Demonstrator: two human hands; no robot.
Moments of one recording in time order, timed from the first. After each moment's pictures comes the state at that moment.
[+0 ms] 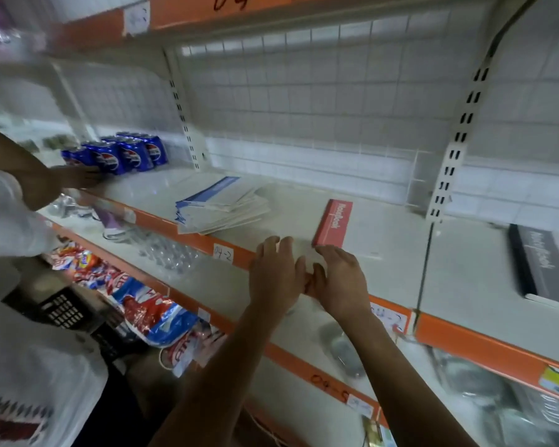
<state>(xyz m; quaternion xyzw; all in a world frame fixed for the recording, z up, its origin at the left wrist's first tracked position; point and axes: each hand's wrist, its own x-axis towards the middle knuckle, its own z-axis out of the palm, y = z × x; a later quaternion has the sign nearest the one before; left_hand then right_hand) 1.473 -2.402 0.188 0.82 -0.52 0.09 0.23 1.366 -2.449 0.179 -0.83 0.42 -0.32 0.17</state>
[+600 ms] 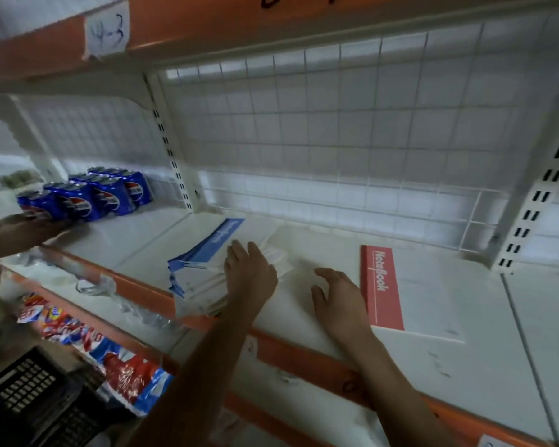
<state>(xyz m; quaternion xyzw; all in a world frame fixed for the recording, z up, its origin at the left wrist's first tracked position) 1.659 -2.528 0.195 0.88 -0.46 0.02 0.11 1.496 -2.534 0.191 -0.79 0.47 -0.27 0.28</state>
